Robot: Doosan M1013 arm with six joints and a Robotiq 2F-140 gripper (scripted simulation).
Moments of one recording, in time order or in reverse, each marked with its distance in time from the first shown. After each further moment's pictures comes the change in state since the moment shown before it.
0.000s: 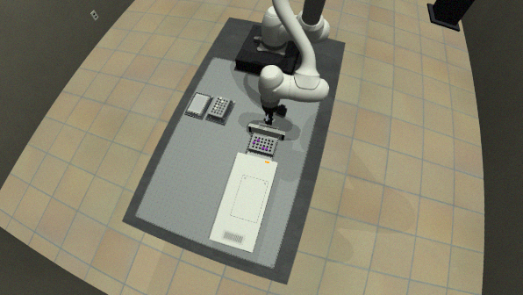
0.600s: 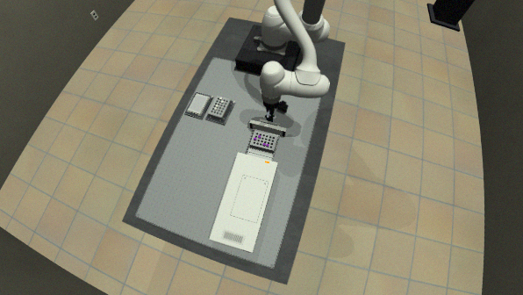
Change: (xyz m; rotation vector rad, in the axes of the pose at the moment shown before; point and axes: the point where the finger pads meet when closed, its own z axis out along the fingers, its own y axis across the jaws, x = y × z) arm 0.000 -0.021 0.000 0.000 0.000 0.000
